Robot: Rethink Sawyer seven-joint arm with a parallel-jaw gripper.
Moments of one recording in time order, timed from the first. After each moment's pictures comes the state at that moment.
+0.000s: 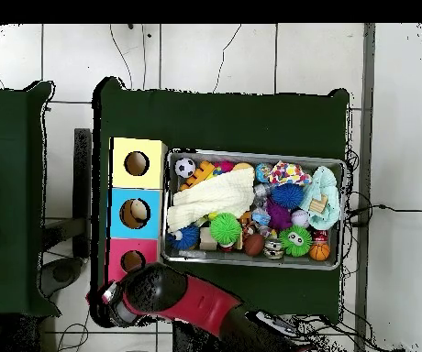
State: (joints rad) arm -0.47 -0.77 0.60 2.46 0.49 0.52 2.11
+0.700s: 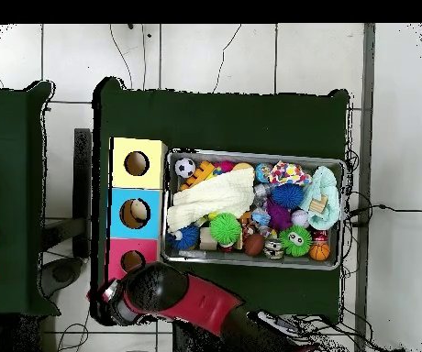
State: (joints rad) arm -0.48 -0.78 0.60 2.46 0.49 0.50 2.11
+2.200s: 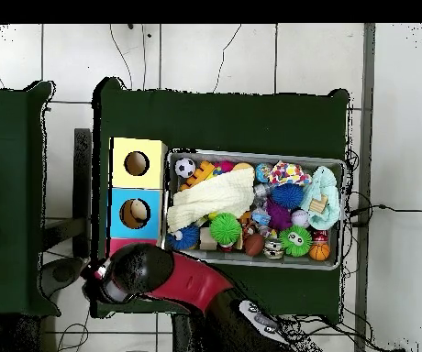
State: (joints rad) arm -0.33 -0.82 0.46 2.29 0.45 0.58 2.11
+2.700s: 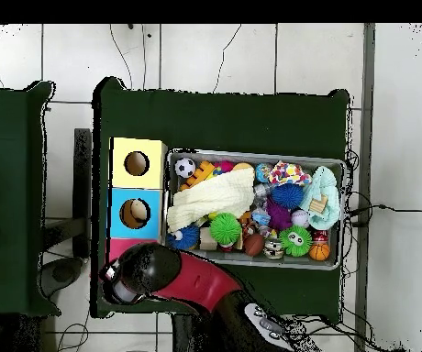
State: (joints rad) arm -0.32 -0.82 0.39 2.27 0.41 0.64 2.11
